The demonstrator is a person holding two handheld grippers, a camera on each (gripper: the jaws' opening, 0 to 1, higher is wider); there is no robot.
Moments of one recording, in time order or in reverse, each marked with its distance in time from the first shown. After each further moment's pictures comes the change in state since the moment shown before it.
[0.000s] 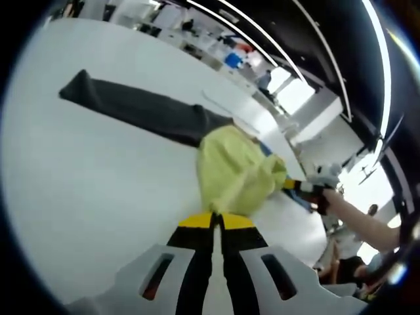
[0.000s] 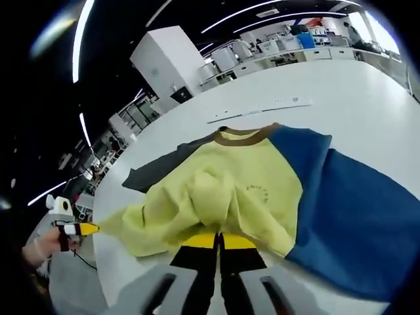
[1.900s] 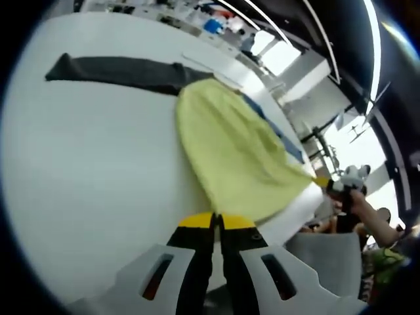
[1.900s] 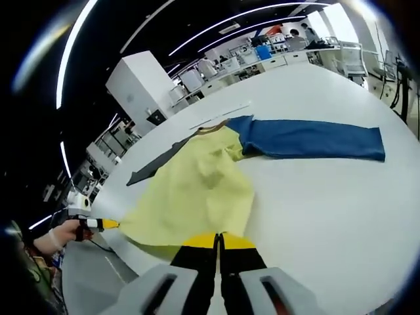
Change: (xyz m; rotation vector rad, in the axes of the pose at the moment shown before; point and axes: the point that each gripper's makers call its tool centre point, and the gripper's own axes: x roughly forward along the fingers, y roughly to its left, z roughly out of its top) left arm -0.035 -0.010 -0.078 0.131 0.271 -0.066; right arm -0.168 0.020 -0.119 0.154 -0.124 -0.157
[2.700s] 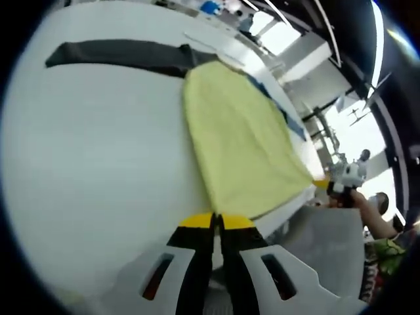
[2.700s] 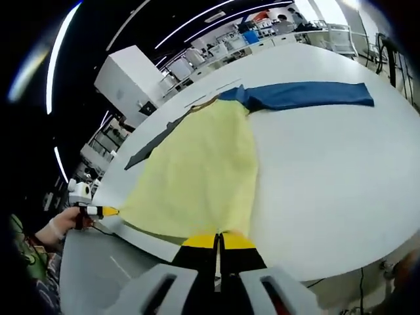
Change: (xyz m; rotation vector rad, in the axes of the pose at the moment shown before) left arm -0.019 0.027 -0.026 0.014 0.134 -0.002; right arm -0.005 0.012 -0.072 0.084 0.092 -0.034
